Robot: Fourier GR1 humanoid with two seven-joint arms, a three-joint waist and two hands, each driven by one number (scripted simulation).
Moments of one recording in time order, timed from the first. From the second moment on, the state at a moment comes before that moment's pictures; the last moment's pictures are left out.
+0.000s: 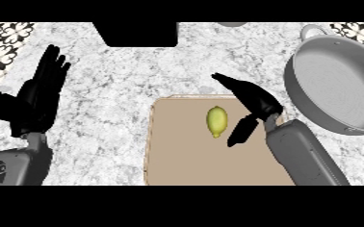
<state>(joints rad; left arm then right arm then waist) -0.20 0.28 0.05 -1.61 0.16 0.19 0.20 -0.45 -0.25 0.34 -1.35 0.43 0.35 0.27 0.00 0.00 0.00</state>
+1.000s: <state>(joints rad) -0.19 0.23 0.11 -1.62 0.11 0.13 0.20 -0.48 -0.12 0.24 -1.09 0.67 0.29 0.12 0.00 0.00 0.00</state>
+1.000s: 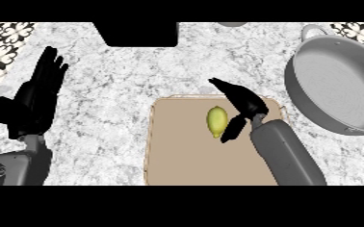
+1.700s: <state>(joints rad) -0.18 0.21 0.11 -1.66 0.08 0.13 0.23 -0.54 -0.12 0.24 -0.96 0.80 0.22 -0.09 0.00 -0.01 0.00</state>
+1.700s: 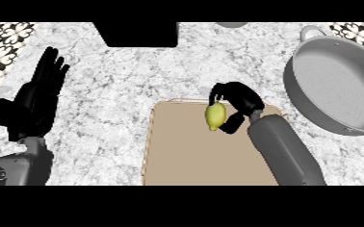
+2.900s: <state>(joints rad) -0.18 0.21 0.14 -1.65 0.07 0.13 0.23 0.15 -0.14 0.36 -2.24 0.95 0.13 0.33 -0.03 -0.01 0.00</state>
